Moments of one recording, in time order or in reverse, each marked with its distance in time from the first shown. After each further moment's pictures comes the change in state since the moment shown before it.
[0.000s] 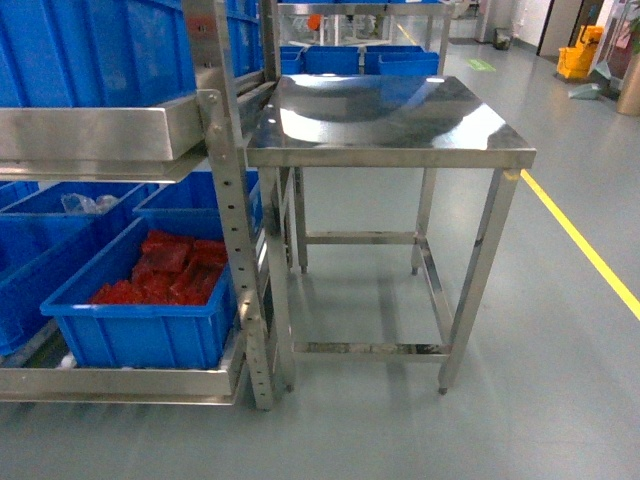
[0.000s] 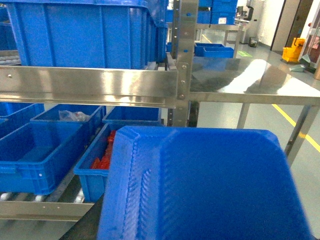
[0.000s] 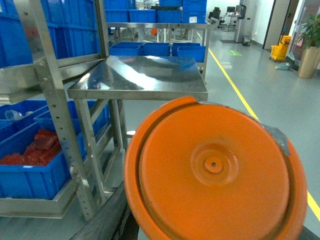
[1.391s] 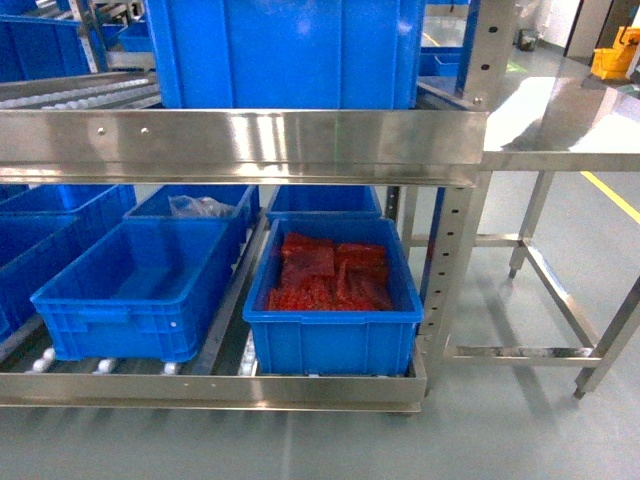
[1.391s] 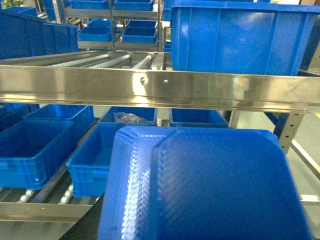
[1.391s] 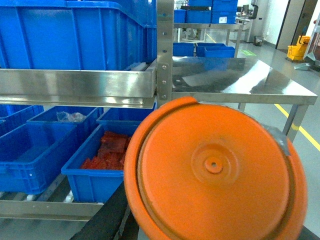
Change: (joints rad) left arm 0.000 0.000 0.000 0.000 0.000 0.000; right arm 0.000 0.000 0.000 -0.001 0.000 0.000
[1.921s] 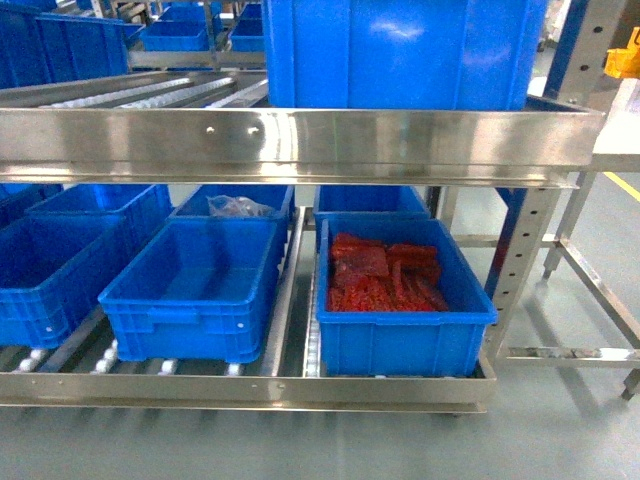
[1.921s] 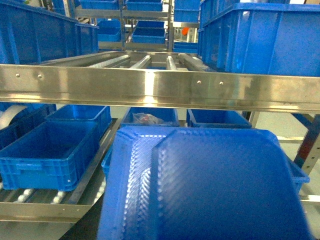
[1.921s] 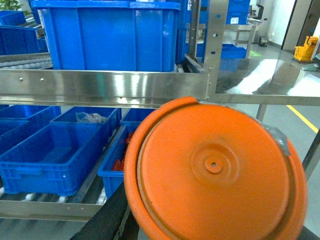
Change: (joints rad) left arm 0.000 0.000 0.000 0.002 -0.001 0.000; right arm 0.000 0.000 0.000 0.003 0.000 0.000
